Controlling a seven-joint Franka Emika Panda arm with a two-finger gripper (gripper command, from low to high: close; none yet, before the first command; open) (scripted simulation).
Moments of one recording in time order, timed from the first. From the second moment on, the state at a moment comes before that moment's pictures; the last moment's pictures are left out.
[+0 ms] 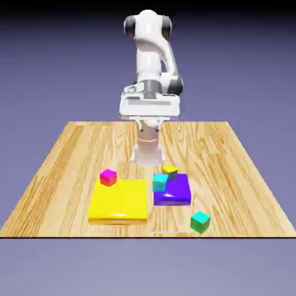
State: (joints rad) arm 0.00 -0.53 0.03 -2.78 0.00 3.01 0.78
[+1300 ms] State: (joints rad) arm -0.39 0.78 0.66 -2.03 -0.06 2.38 1.78
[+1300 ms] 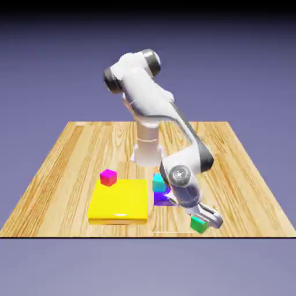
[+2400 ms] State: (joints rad) arm -0.41 -0.11 -0.26 -2.53 0.25 2.00 1.26
